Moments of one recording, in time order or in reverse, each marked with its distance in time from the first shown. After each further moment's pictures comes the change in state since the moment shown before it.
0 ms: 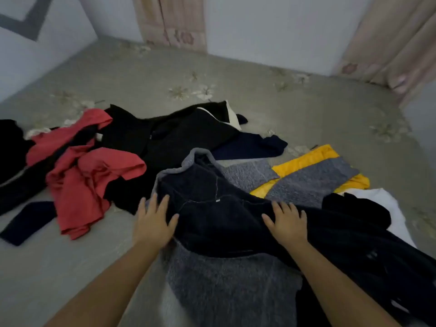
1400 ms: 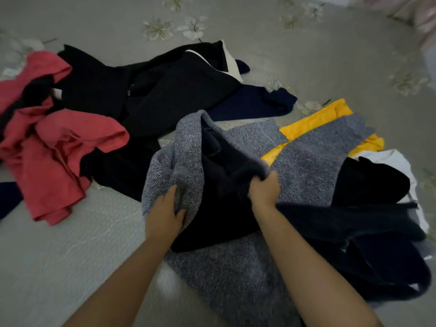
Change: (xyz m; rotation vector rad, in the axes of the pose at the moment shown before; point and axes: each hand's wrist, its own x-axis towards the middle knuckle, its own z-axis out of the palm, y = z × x) left_hand 0.017 -0.004 0.051 -0.421 -0.129 0.008; right_hand 0.035 -0.105 0.014 1.068 0.283 0.540
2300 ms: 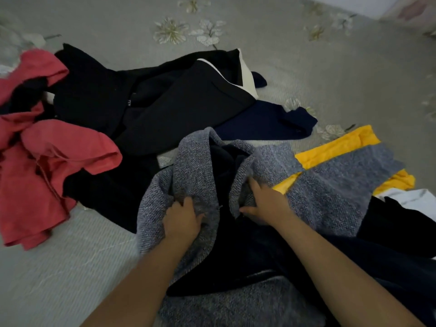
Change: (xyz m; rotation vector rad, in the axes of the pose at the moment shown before) left_hand 0.097 0.033 0.027 0.282 -0.302 -0.115; right_hand 0.106 -0.014 0.026 -1.190 -0.606 -0.745
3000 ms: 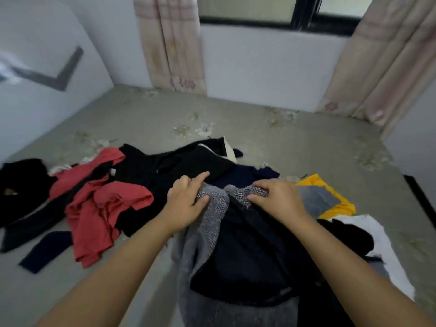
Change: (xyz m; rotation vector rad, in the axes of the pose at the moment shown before) left_hand -0.217 0.067 -0.145 -0.038 0.587 0.563; right_hand -0.232 -0.016 -0.145 0.318 0.694 -0.077
